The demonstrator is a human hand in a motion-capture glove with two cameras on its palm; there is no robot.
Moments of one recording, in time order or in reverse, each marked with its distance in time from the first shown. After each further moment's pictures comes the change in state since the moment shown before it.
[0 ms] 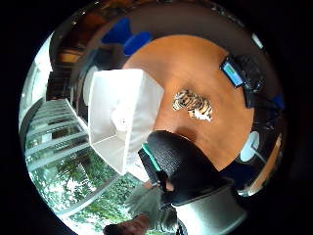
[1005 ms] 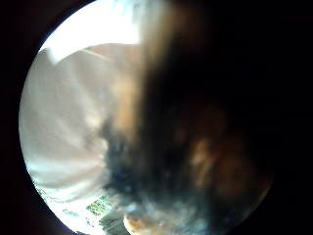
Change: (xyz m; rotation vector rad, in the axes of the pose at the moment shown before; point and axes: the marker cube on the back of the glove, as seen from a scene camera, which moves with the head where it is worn) arm -0.025 -0.093 0.244 0.039 -0.014 0.046
